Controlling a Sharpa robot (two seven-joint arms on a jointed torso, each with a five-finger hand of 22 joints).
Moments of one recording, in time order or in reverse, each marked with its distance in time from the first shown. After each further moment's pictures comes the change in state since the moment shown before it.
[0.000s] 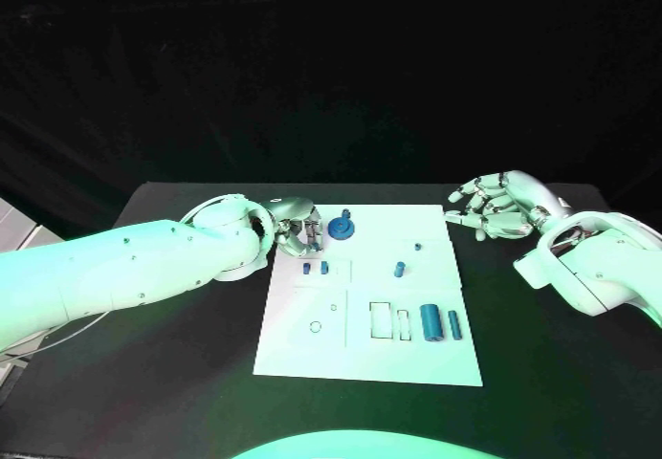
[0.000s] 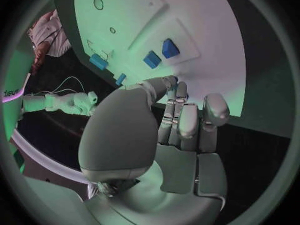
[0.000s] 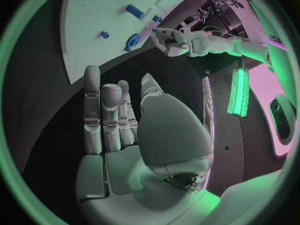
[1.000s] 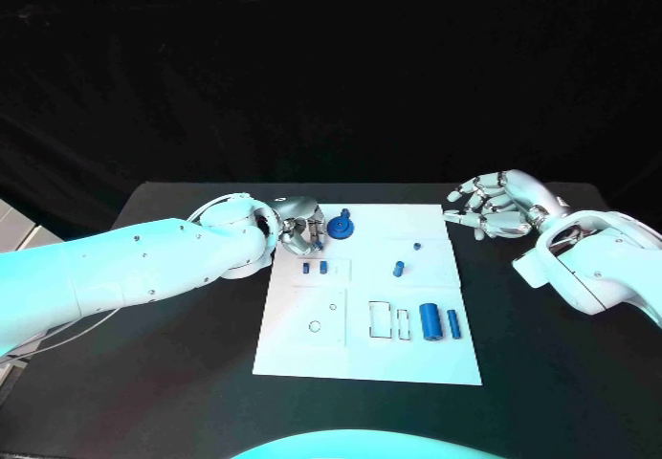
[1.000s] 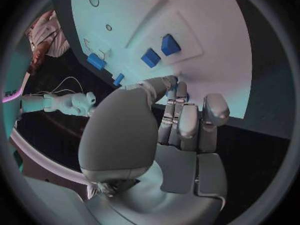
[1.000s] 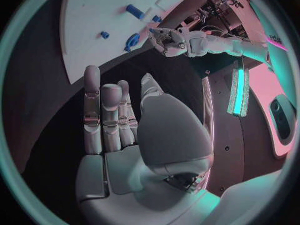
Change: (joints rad) left arm 0.000 0.037 -0.001 -0.040 0.001 0.003 0.002; left_hand 0.000 0.000 0.000 0.000 0.000 0.004 0.003 -0.002 0.001 0.003 0.003 -0.005 0.000 0.000 0.000 0.000 0.000 0.000 0.000 0.000 0.000 0.002; right arm 0.000 0.003 0.000 -0.001 0.000 0.000 0.000; right_hand 0.000 0.000 0.000 0.000 0.000 0.000 0.000 0.000 0.000 0.002 0.002 0.000 0.000 0.000 0.000 0.000 0.000 0.000 0.000 0.000 0.000 0.000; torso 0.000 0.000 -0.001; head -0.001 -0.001
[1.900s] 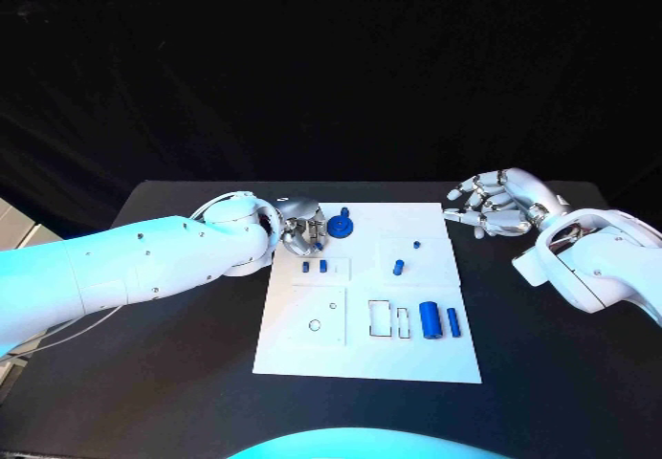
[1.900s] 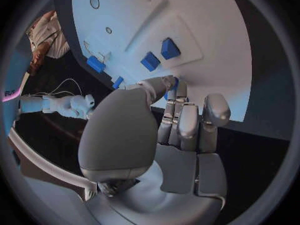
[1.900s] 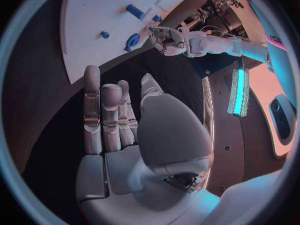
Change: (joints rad) left arm 0.002 0.012 0.000 -0.007 -0.007 0.043 -0.024; left_hand -0.004 -0.004 -0.003 -0.003 -0.002 0.005 -0.006 -0.003 0.004 0.011 -0.004 -0.001 0.007 0.000 0.000 0.000 0.010 -0.016 0.000 0.000 0.003 0.015; right arm 0.000 0.000 0.000 -0.001 0.000 0.000 0.000; right_hand 0.000 0.000 0.000 0.000 0.000 -0.001 -0.001 0.000 0.000 0.000 0.000 0.000 0.000 0.000 0.000 0.000 0.000 0.000 0.000 0.000 0.001 0.000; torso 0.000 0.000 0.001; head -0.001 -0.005
